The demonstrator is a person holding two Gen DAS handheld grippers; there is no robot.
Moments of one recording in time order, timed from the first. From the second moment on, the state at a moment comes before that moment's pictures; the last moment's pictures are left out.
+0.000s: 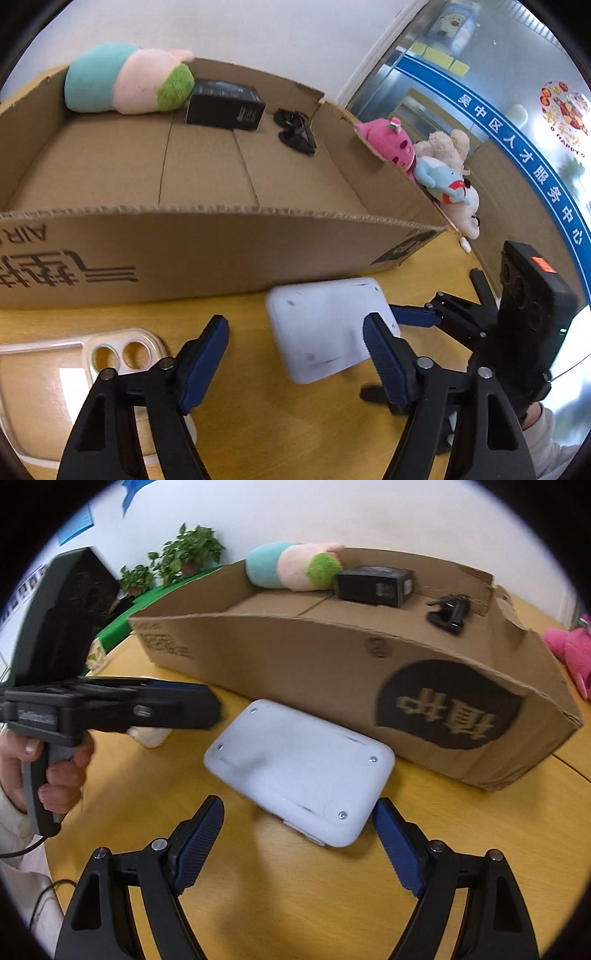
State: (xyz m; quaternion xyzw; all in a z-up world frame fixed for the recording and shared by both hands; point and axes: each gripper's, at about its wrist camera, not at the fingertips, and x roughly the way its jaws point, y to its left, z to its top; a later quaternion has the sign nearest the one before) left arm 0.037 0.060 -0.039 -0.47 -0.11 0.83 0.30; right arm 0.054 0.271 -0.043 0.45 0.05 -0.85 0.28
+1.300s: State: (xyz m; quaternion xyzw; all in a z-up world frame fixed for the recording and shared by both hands) left arm 0.001 -0.015 0.132 -0.28 -0.09 0.92 0.26; right arm 0.007 0.196 0.107 0.28 0.15 -0.90 0.32
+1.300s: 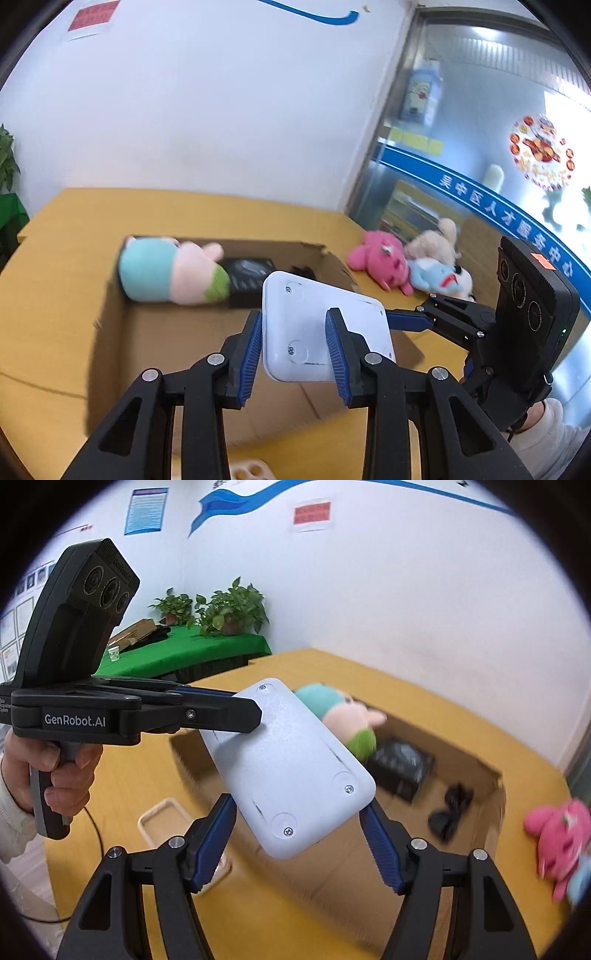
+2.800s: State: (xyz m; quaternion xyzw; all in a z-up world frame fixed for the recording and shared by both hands) left arm -0.099 -0.087 0.099 -0.35 0.00 0.93 0.07; right arm -0.138 0.136 0.070 0.36 0.04 -0.88 0.31
